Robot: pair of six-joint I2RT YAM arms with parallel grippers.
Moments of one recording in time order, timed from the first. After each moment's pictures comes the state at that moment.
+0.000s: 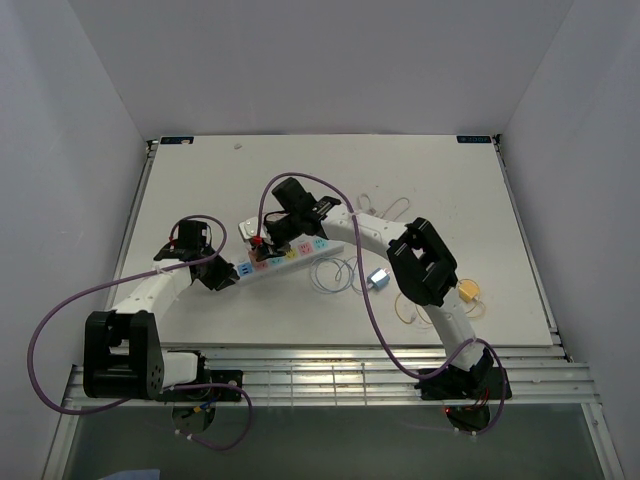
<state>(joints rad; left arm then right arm) -0.04 1.27 0.66 -0.49 0.11 -0.84 0.89 2.22 1.79 -0.37 -0.82 -1.01</state>
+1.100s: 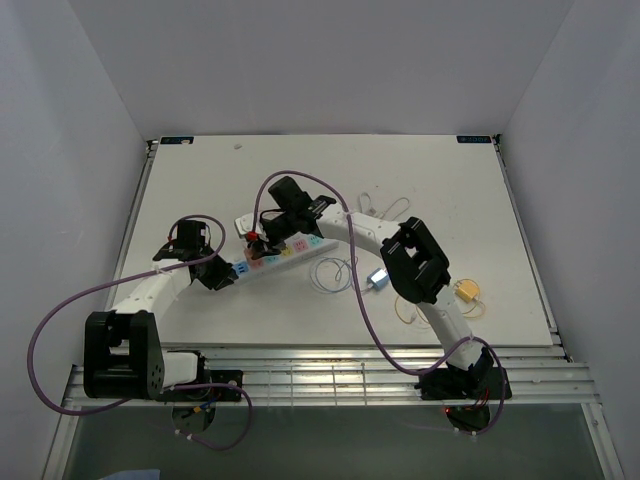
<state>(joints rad) -0.04 1.27 0.66 -0.49 0.12 -0.83 0.89 2.29 1.86 -0.35 -0.82 -0.97</state>
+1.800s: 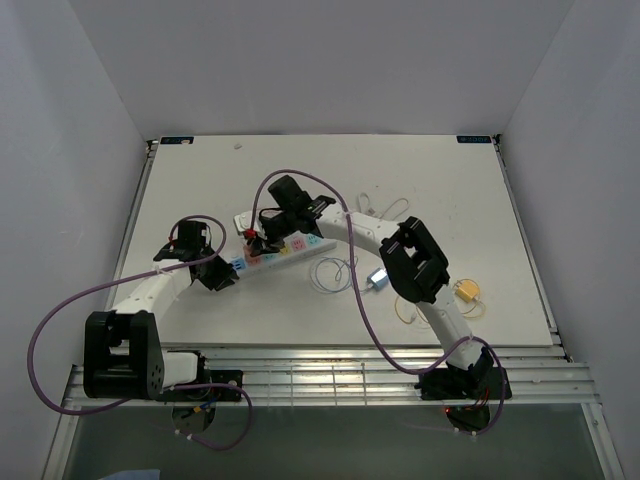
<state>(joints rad) -0.04 1.27 0.66 -0.49 0.12 -0.84 0.88 2.29 1.87 -0.33 -0.79 -0.93</state>
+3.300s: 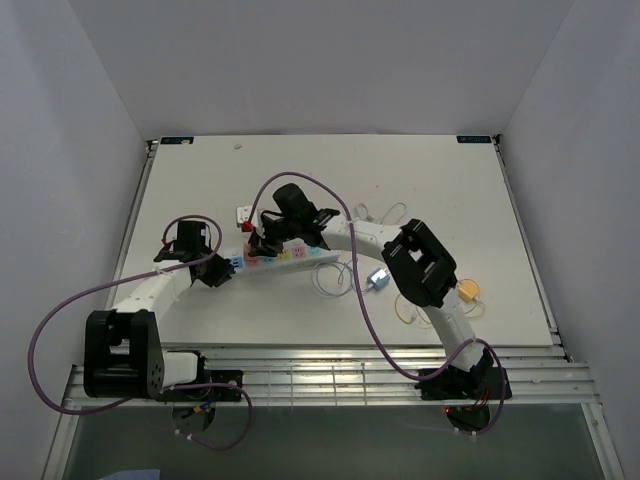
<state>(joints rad) -0.04 1.27 0.65 -0.43 0.03 -0.94 0.90 2.23 1.67 -0.03 -0.68 -0.59</state>
